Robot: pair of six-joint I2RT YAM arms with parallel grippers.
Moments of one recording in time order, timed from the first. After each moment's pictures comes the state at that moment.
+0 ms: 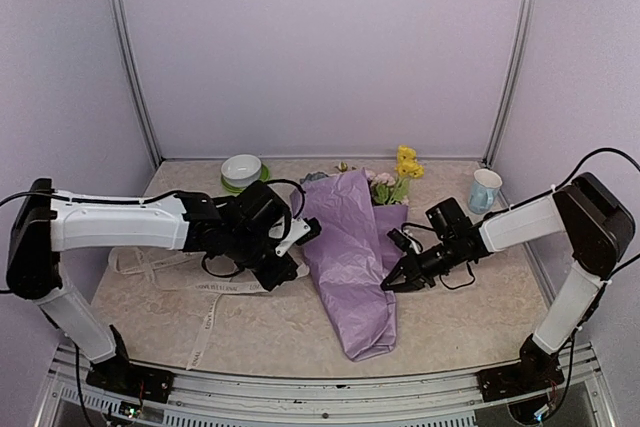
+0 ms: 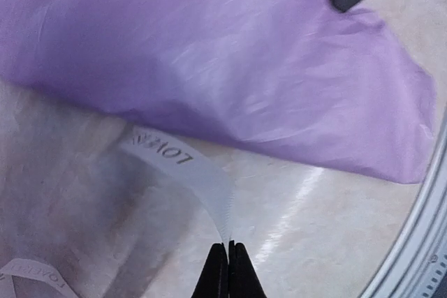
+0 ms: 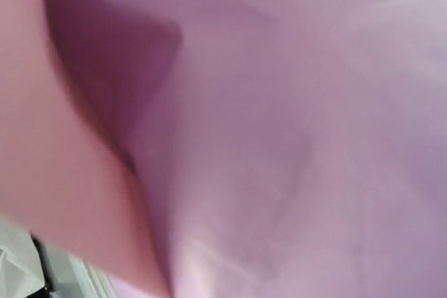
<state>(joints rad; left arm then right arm) -0.90 1.66 1.11 -0.51 0.06 0.00 0.50 1.70 0.74 -0.07 -0.85 0.42</state>
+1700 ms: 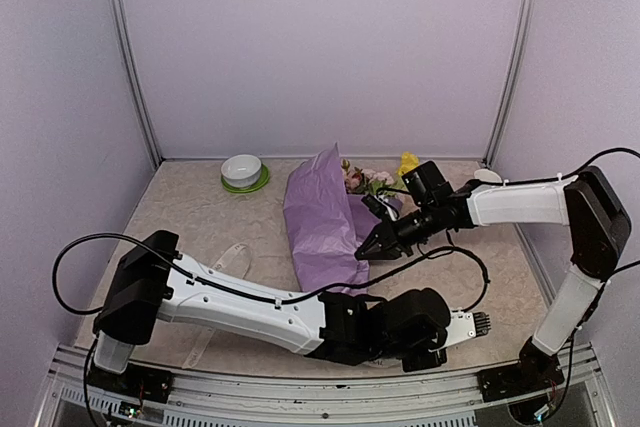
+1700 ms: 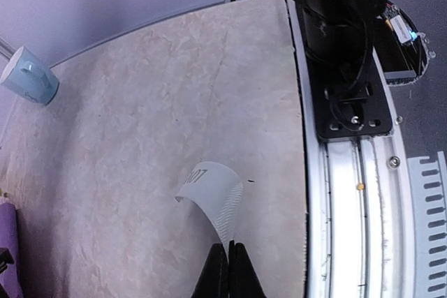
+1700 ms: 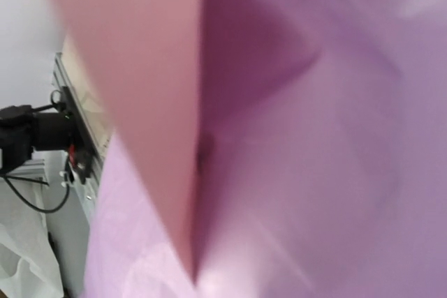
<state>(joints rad) -1.52 2.20 1.69 -0.12 -0.24 0.26 0.62 1.71 1.04 -0.23 -0.80 0.49</state>
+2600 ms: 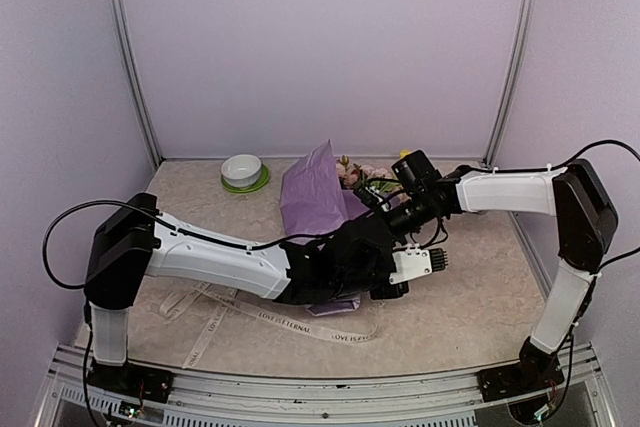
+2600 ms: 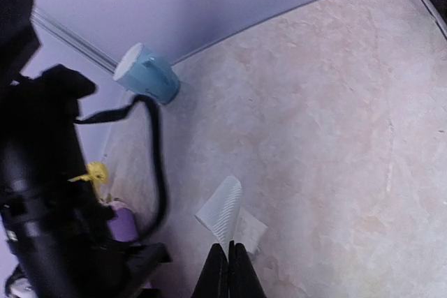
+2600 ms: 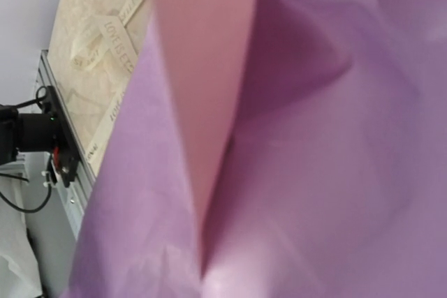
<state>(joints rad) -1.27 2.06 1.44 0.20 -0.20 0.62 0.61 1.79 1.21 -0.37 -0.78 0.39</state>
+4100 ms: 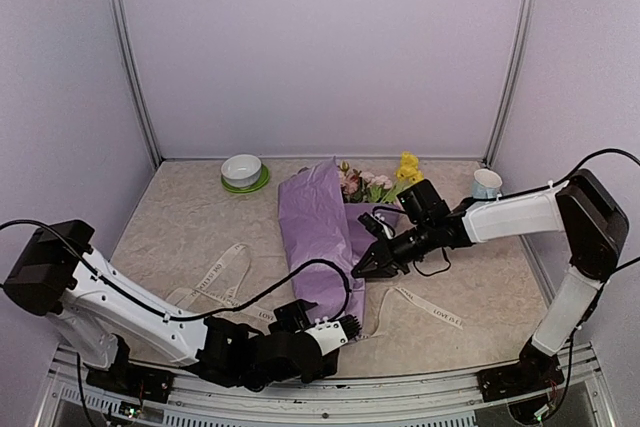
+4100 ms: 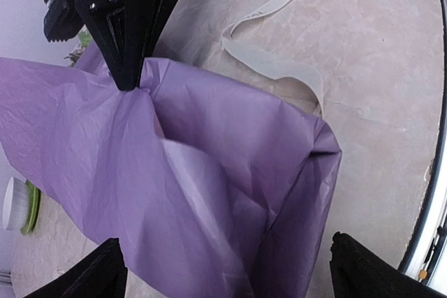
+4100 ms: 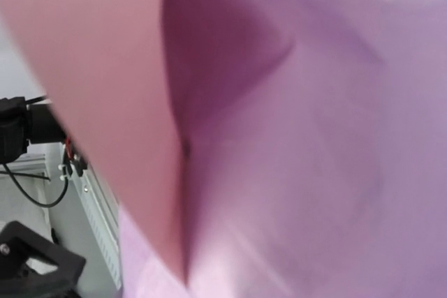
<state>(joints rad) -1.56 1.68 0.81 0.08 -0.71 0.07 0.66 1.71 0.94 -0.11 -0.79 0.57</state>
